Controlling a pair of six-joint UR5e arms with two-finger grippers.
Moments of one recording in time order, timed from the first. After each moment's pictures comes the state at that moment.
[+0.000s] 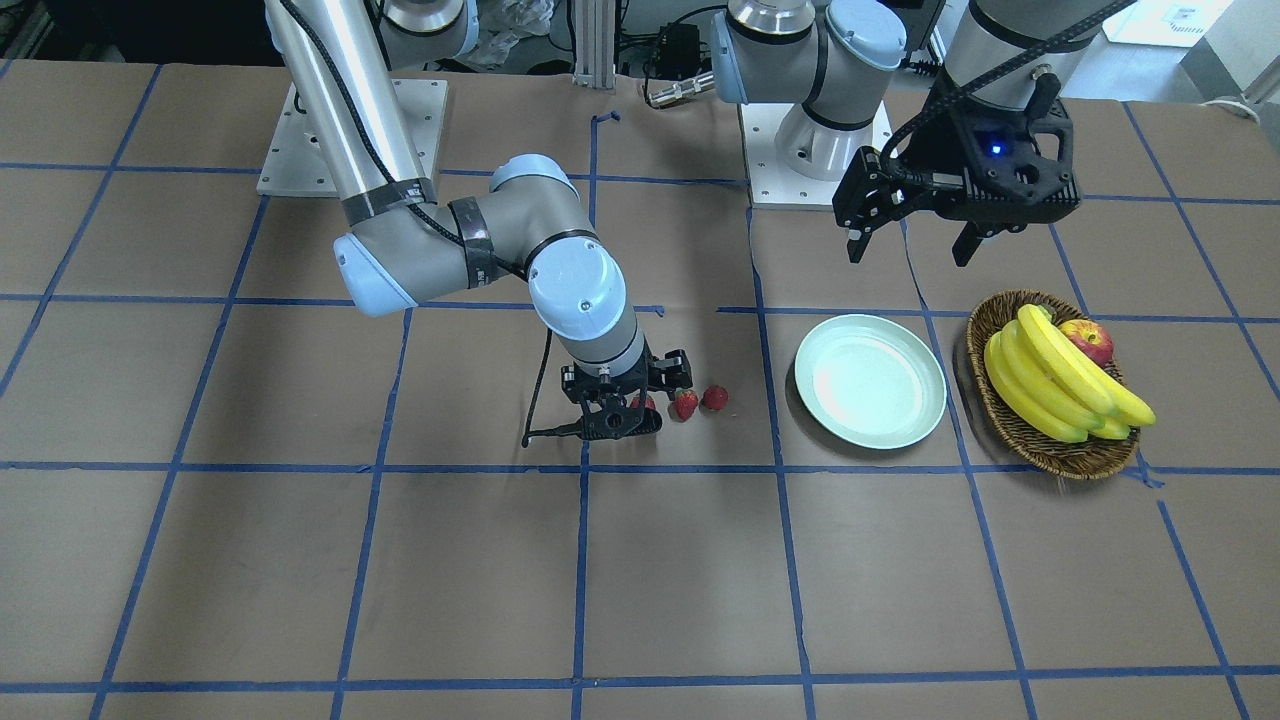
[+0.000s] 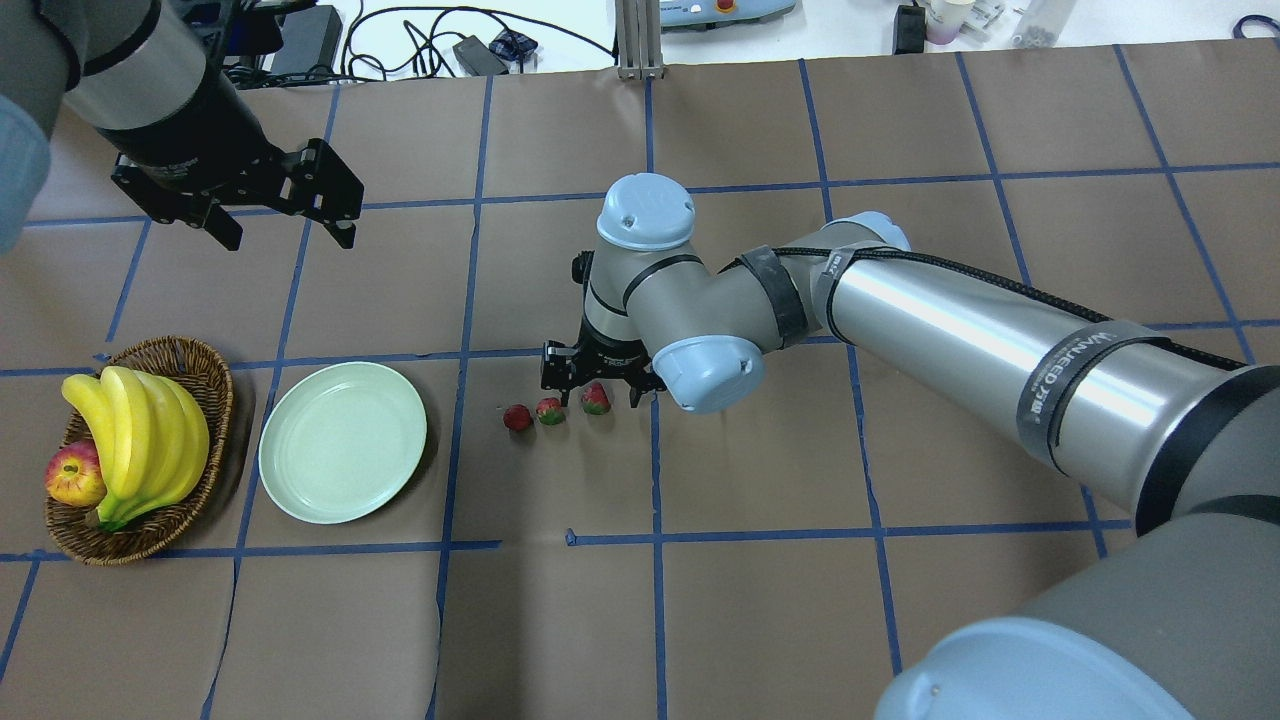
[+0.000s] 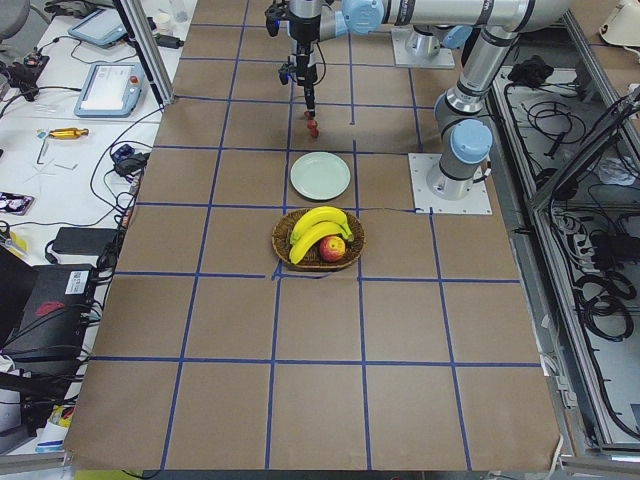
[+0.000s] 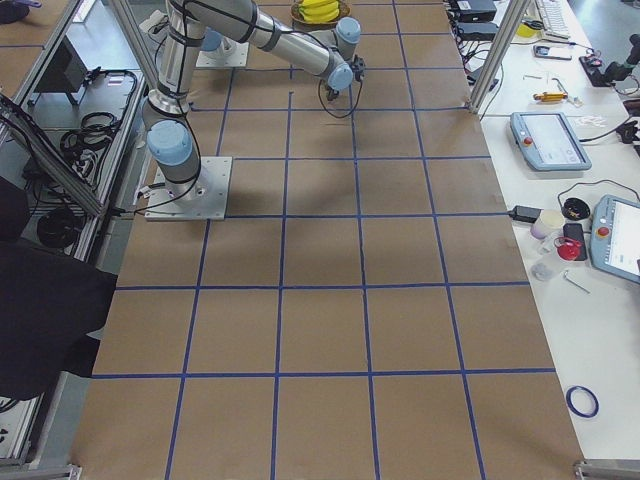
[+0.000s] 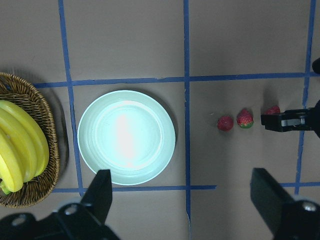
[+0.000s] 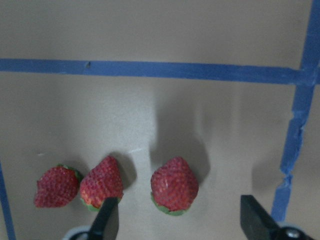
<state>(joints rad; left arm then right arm) -1.52 -1.52 -1.60 -1.53 1.59 0.07 1.99 -1.07 1.73 -2.19 -1.31 0.36</state>
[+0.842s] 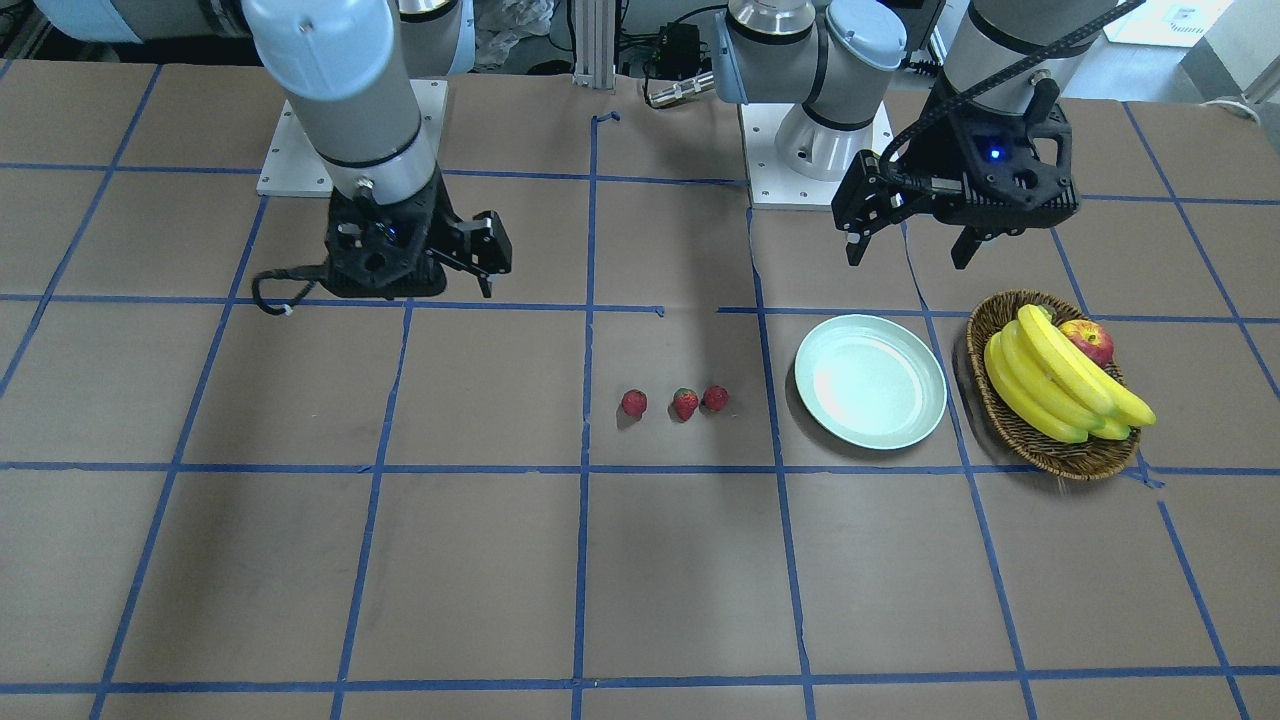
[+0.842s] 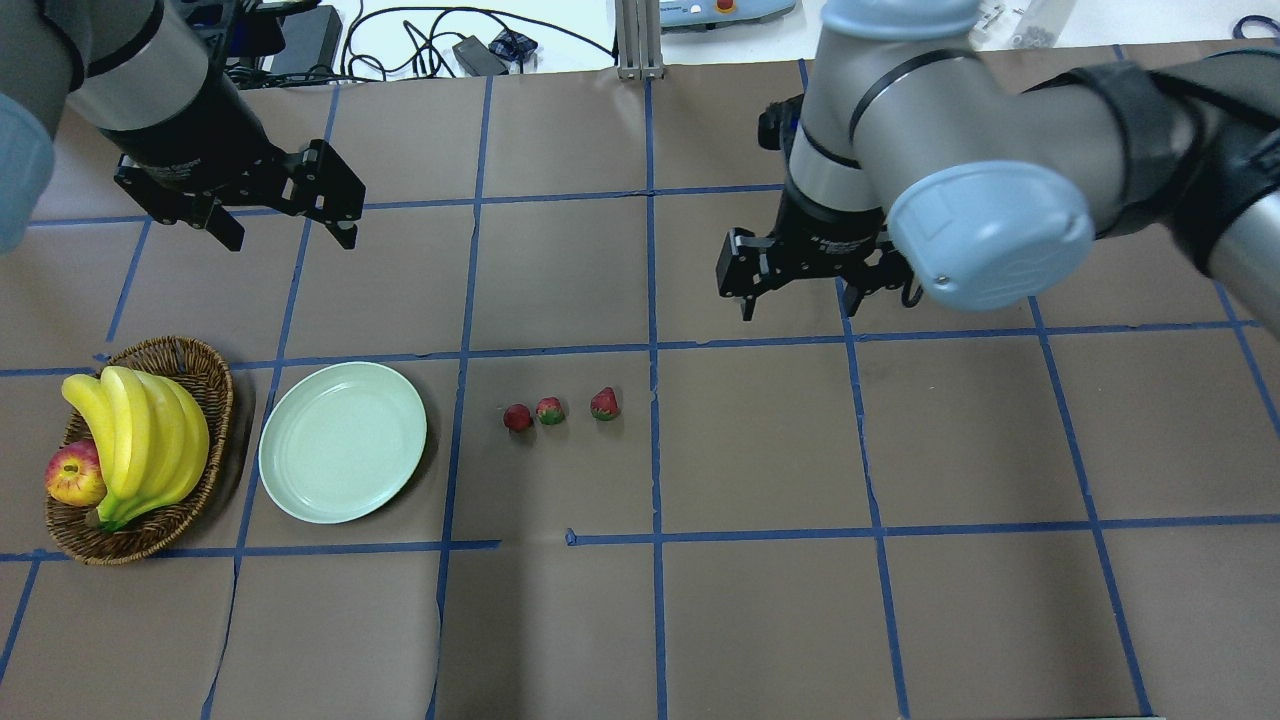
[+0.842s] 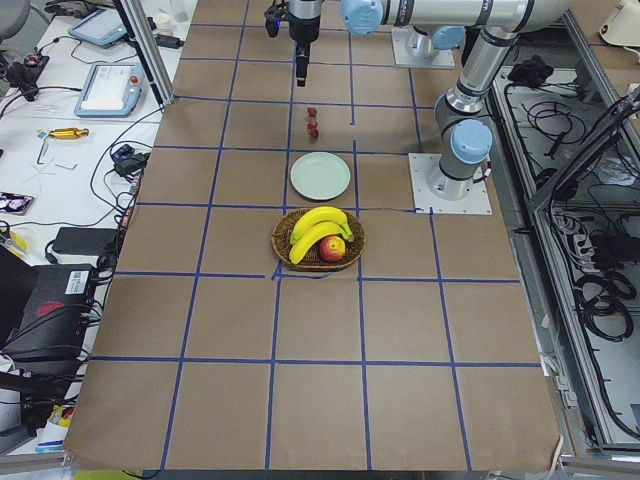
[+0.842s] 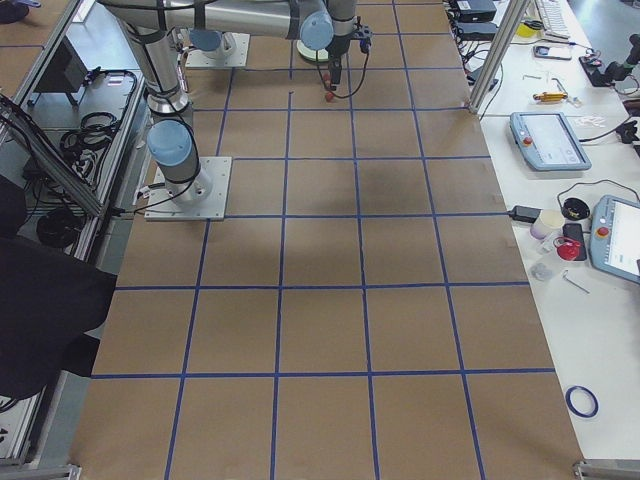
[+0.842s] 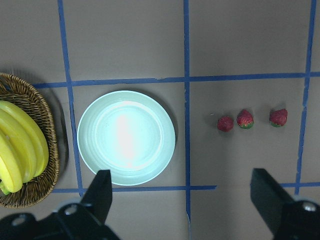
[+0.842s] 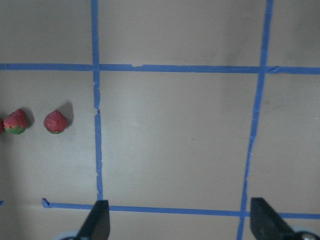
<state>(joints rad) -1.52 -1.52 -1.60 -1.53 1.59 0.07 1.73 -1.53 1.68 -1.69 -1.53 0.14</state>
